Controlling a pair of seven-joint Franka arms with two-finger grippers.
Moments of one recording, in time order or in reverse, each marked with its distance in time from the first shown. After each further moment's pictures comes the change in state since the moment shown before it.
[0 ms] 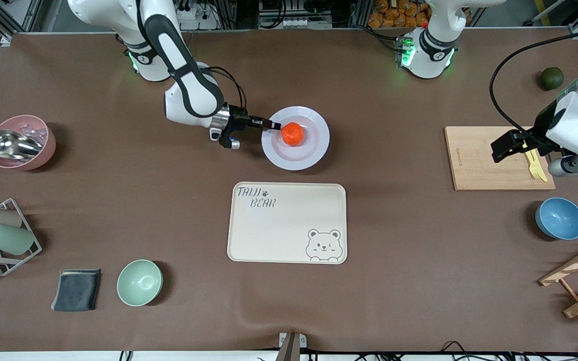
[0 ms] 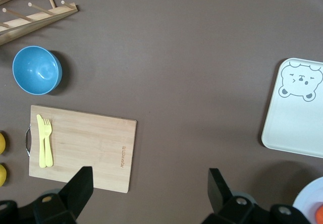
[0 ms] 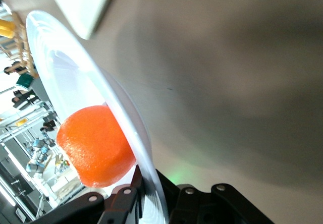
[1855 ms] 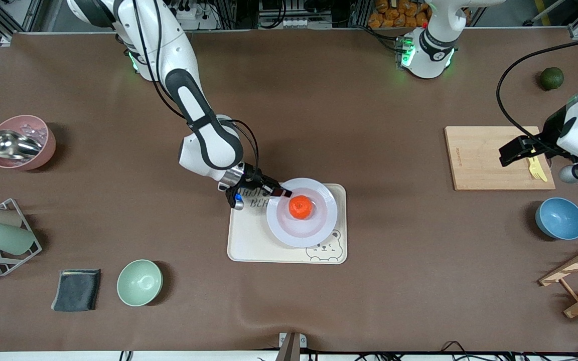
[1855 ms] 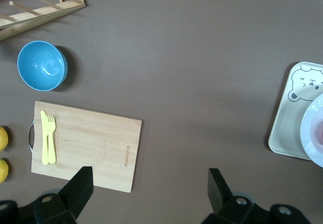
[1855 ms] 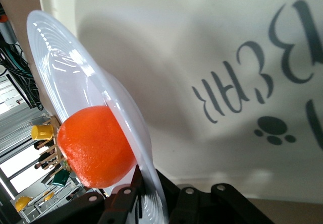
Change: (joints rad) left arm 0.028 0.015 0.009 0.000 0.000 0.000 0.000; right arm -0.081 0.441 -0.008 0.590 -0.055 0.191 0.257
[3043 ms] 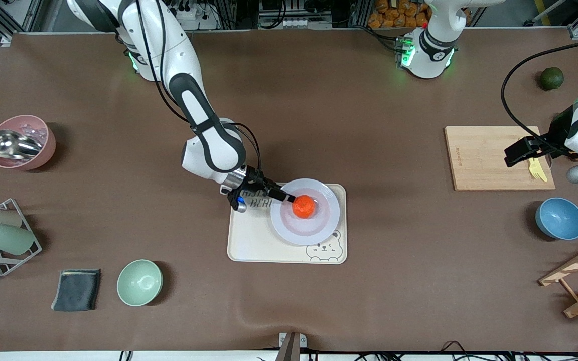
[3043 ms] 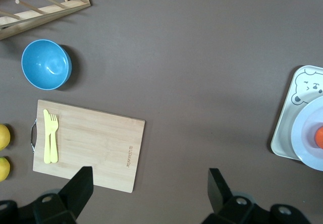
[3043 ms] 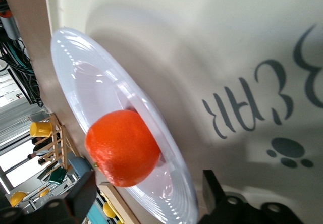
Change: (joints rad) left arm 0.014 0.000 0.000 0.000 0.000 0.000 0.000; right arm -0.006 0.019 -0.004 0.035 -0.001 0.003 -0.037
